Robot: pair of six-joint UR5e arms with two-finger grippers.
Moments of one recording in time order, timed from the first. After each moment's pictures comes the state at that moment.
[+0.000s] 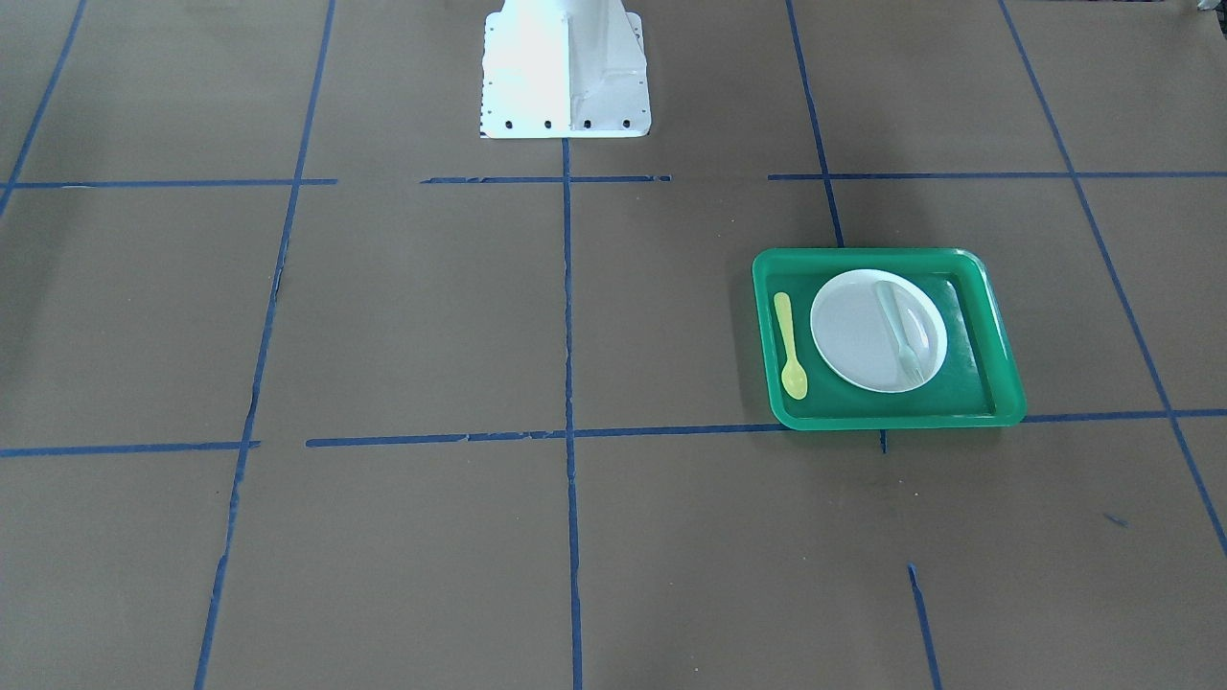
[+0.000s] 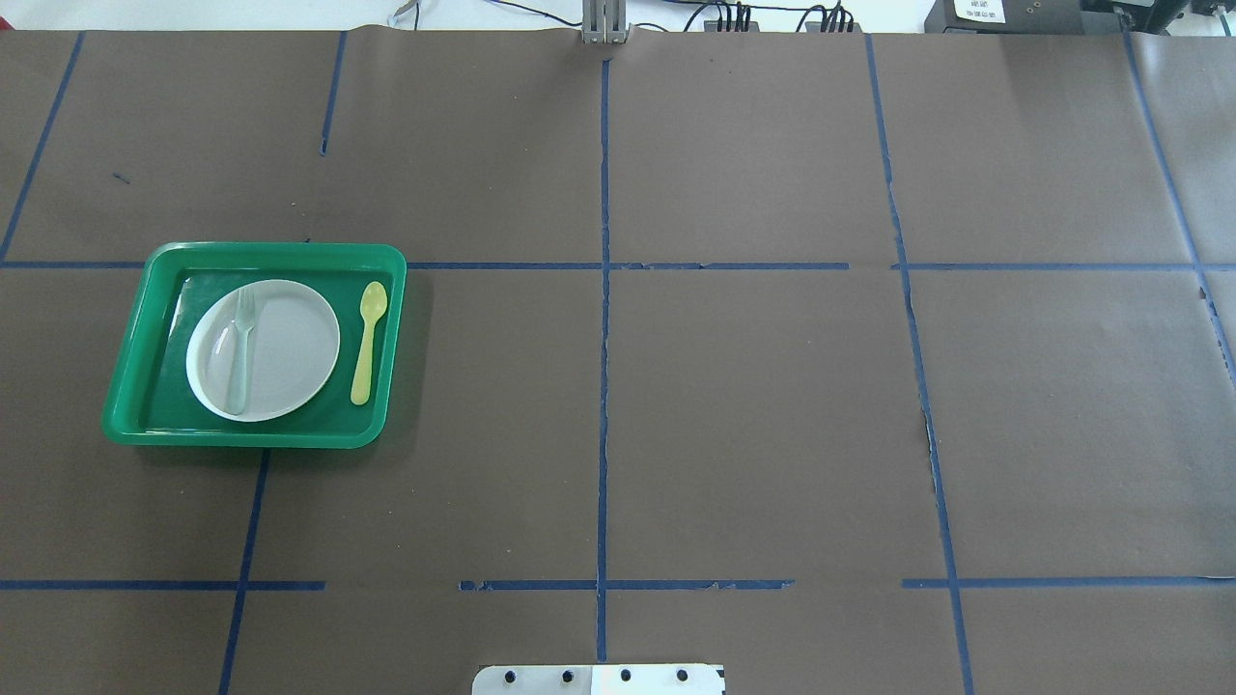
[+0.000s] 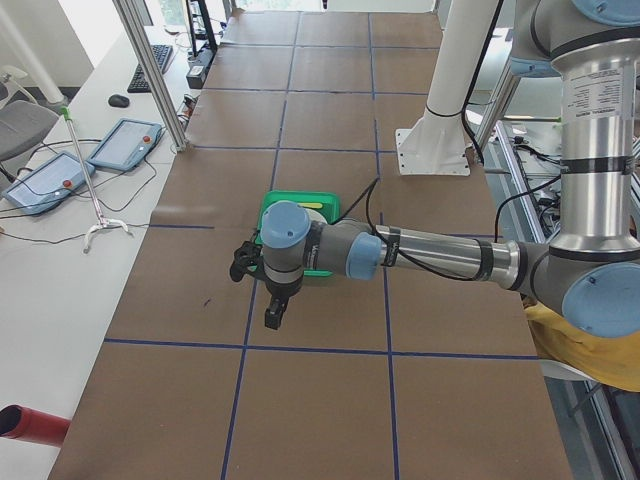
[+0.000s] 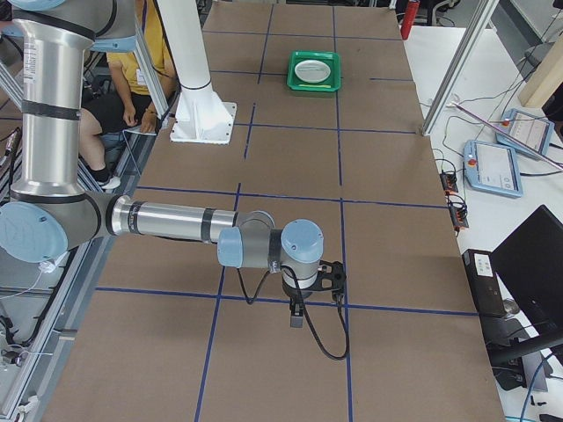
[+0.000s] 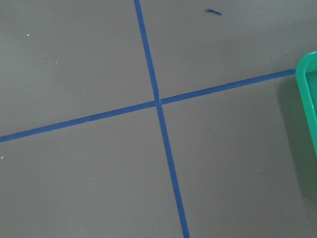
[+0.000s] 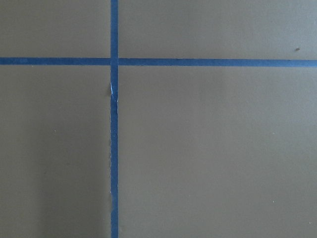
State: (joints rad) left arm -1.48 -1.48 -1.81 -1.66 -2.34 0.02; right arm 1.58 -1.70 1.64 -1.50 2.28 0.01
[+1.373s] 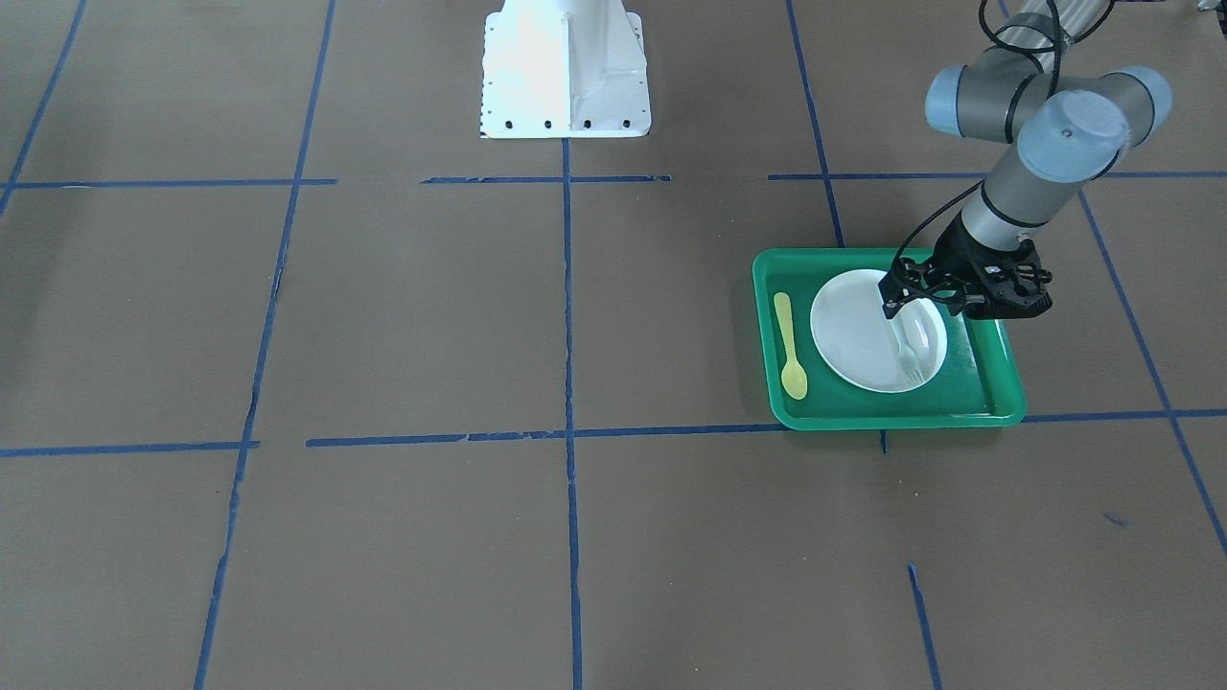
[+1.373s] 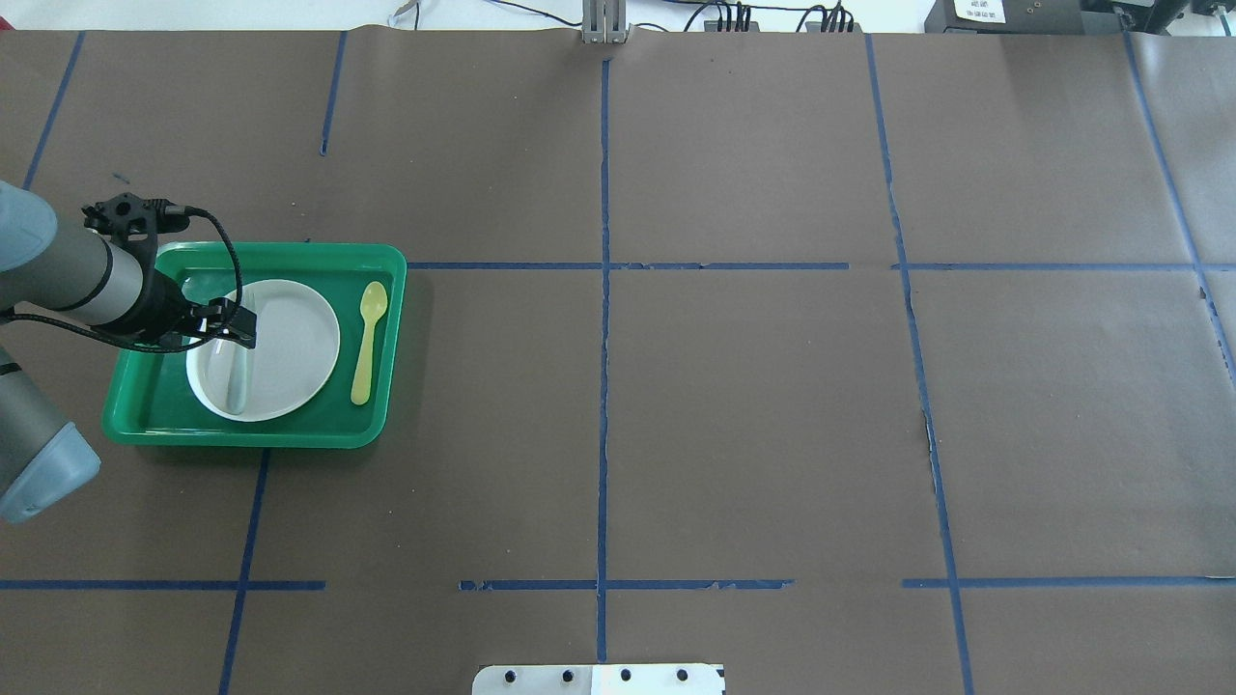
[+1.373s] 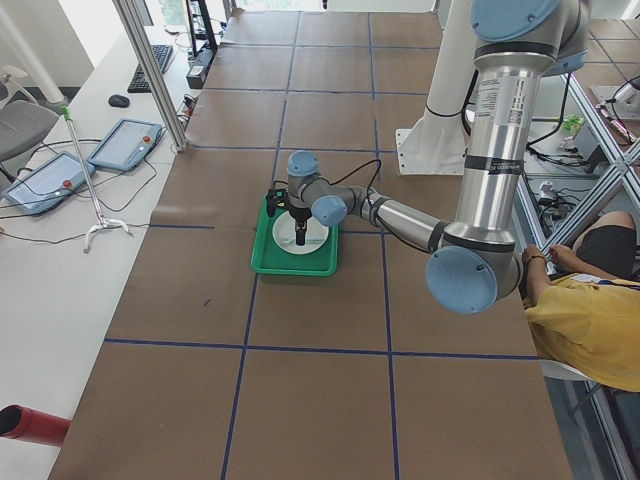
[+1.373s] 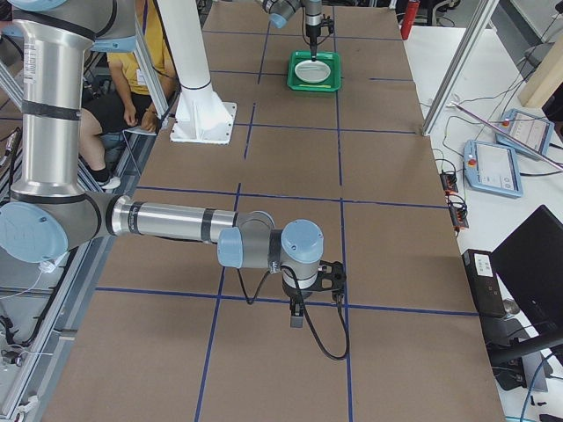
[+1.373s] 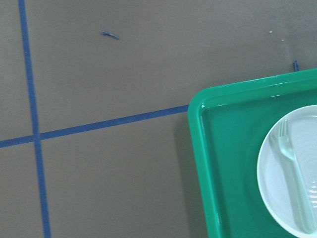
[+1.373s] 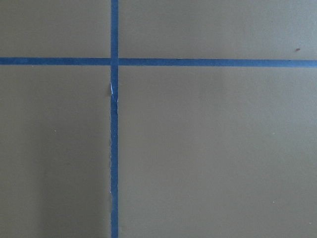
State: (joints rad) left arm -0.81 -1.69 -1.73 -1.99 -2.07 -1.02; right arm 1.58 -1.70 1.64 -1.50 2.28 0.01
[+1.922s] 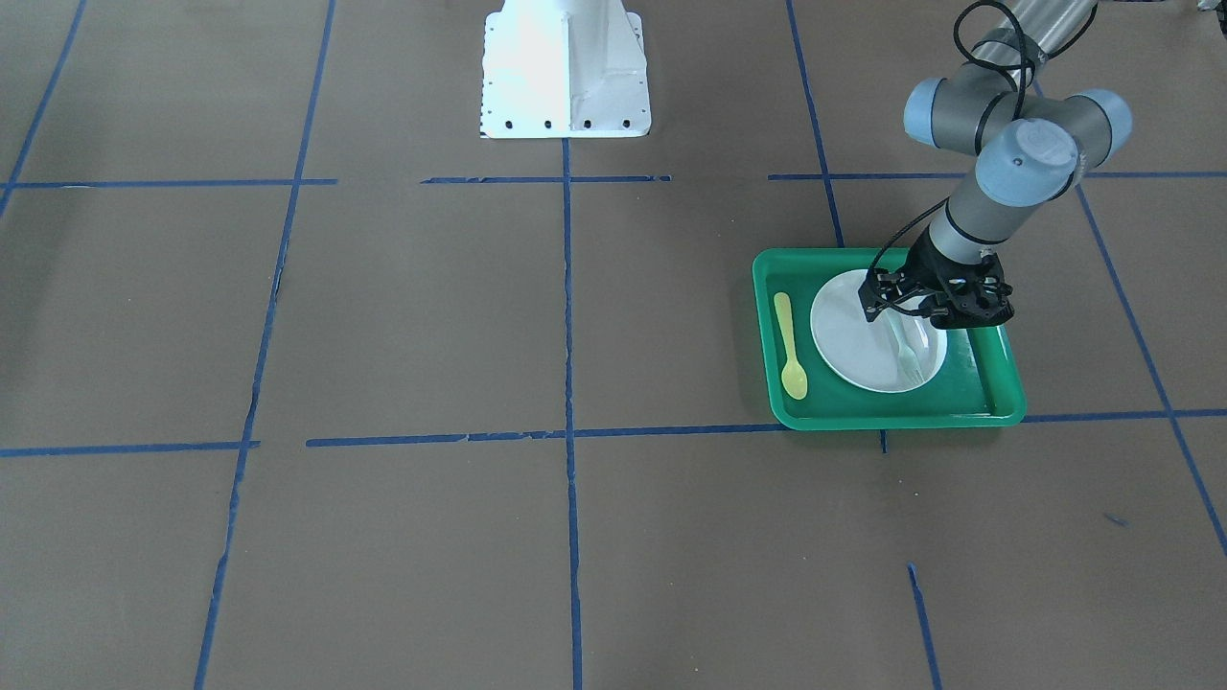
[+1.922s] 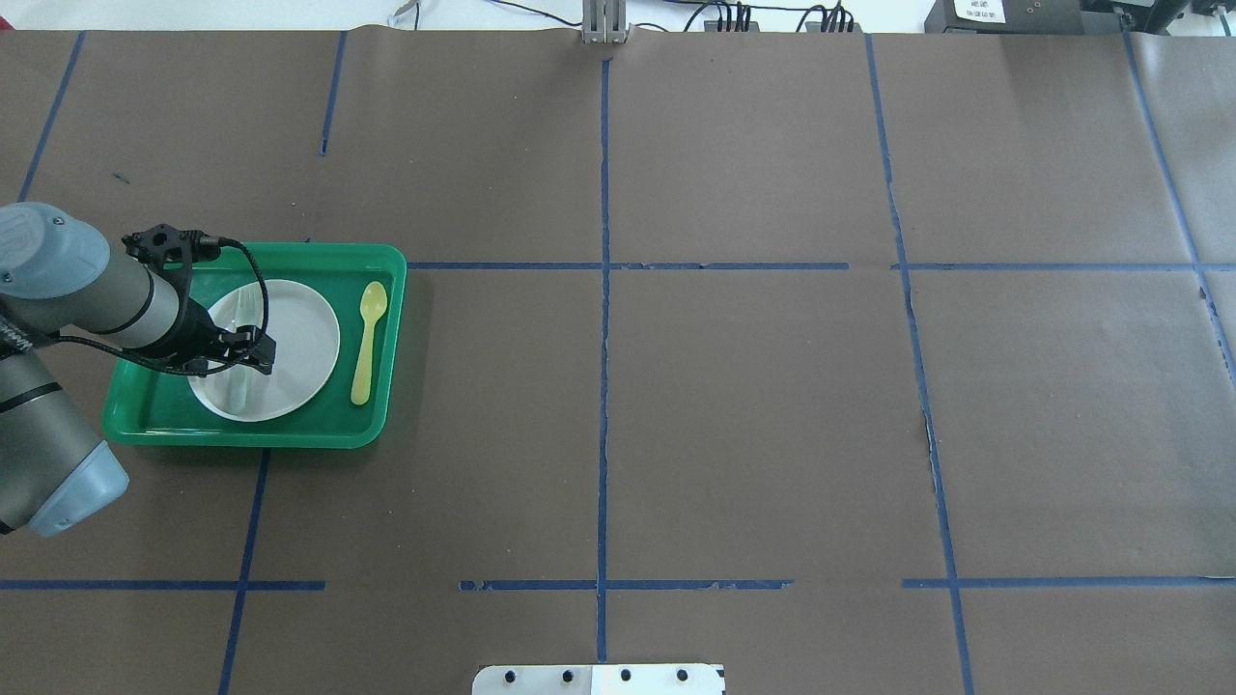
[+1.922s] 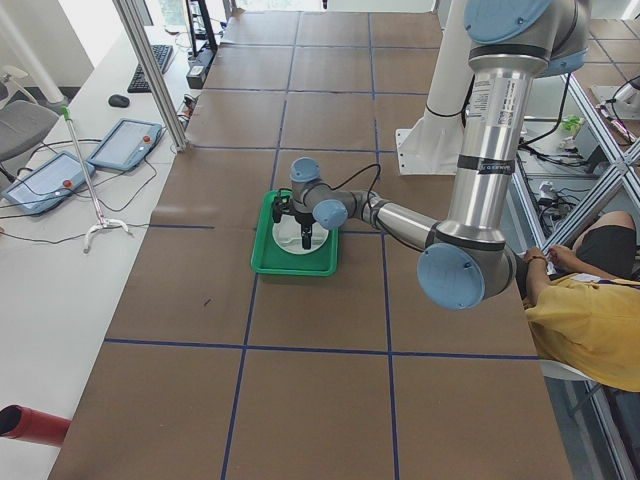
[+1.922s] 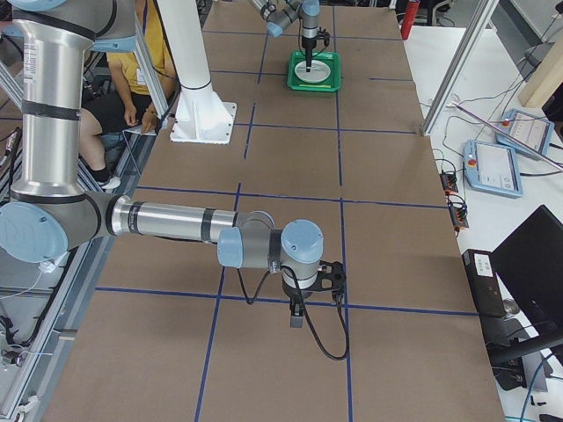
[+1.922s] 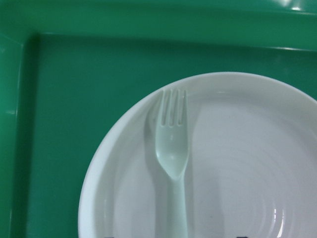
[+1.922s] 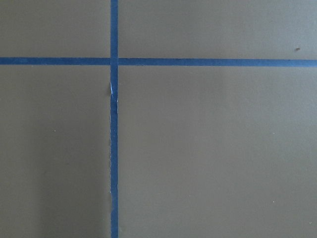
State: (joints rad) left arm -0.77 -1.71 -1.68 -1.99 -2.06 -1.03; right arm 1.58 -1.70 1.64 -1.50 2.28 0.01
